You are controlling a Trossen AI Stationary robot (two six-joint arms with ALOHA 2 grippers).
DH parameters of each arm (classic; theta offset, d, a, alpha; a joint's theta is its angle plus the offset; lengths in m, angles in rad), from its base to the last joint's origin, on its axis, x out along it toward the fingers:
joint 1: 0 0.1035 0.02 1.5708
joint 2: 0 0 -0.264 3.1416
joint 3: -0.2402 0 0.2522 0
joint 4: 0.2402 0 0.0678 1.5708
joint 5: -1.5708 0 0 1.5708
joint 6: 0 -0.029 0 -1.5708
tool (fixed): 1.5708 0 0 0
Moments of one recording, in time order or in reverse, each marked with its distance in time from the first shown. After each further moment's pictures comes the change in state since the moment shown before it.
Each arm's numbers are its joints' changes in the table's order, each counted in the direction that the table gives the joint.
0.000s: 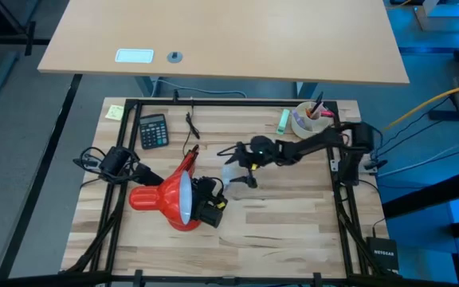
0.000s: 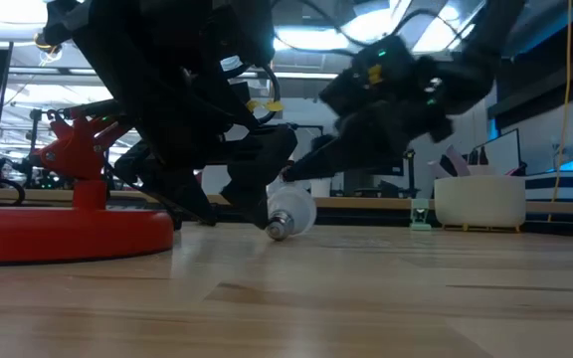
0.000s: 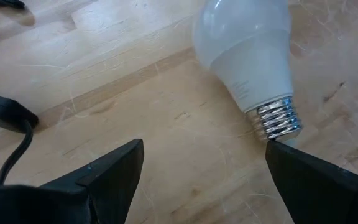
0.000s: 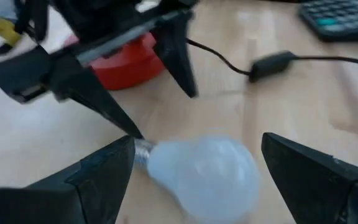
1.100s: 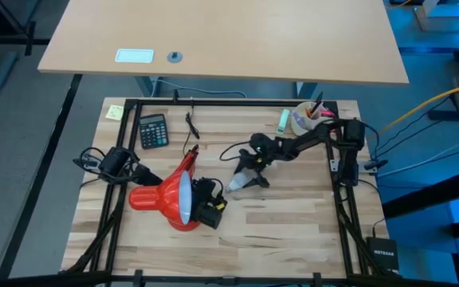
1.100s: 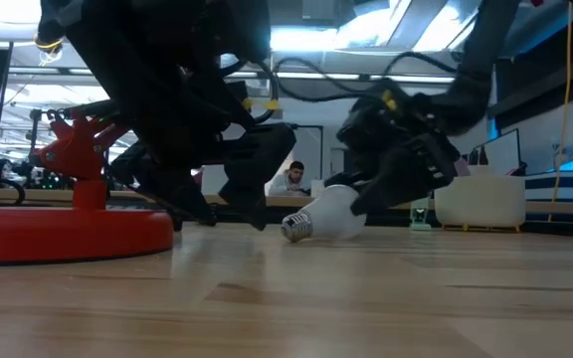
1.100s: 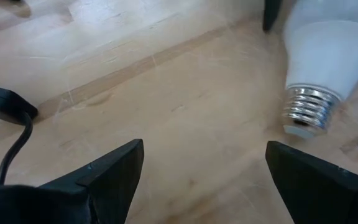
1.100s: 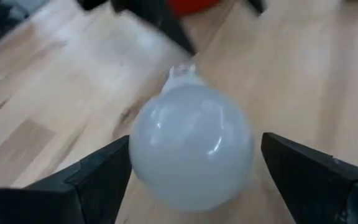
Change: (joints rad) left arm -0.014 0.000 0.000 0.001 -0.010 0.016; right arm -0.085 -0.065 0.061 0.078 0.312 0.103
